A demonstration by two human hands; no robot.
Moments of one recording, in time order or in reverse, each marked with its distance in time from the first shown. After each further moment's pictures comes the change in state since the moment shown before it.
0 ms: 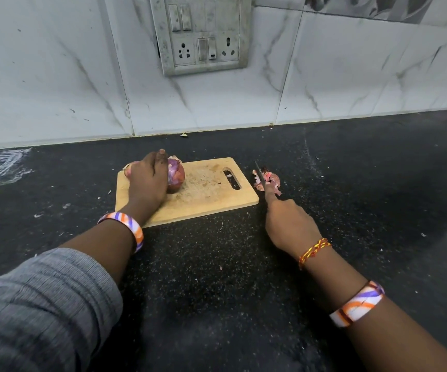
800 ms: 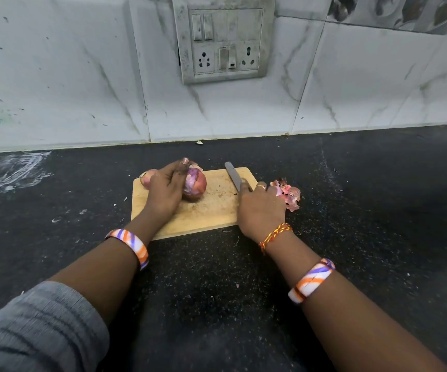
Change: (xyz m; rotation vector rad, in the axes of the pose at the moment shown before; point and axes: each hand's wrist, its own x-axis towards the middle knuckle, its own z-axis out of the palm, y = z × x) left_hand 0.004 -0.006 0.001 -0.309 -0.118 -0.088; right_hand 0.042 -0.068 0.001 -0.195 0.105 -0.093
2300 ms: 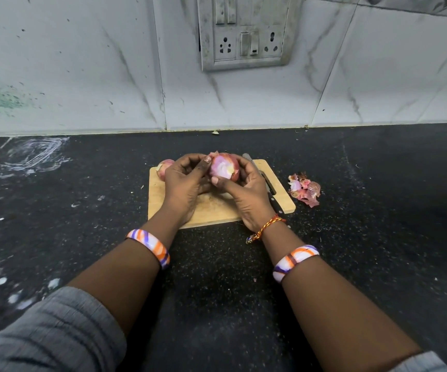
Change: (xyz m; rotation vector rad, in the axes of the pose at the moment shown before) left_hand -0.014 0.007 0.008 -0.589 0.049 -0.215; right_hand 0.026 -0.039 0.026 1.850 0.011 -0.075
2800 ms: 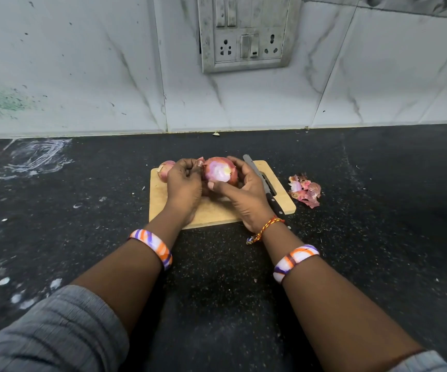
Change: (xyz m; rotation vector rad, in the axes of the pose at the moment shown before) left_hand 0.010 -0.012 0.000 0.149 0.147 -0.020; right_hand 0.000 0.004 0.000 -0.071 -0.022 0.013
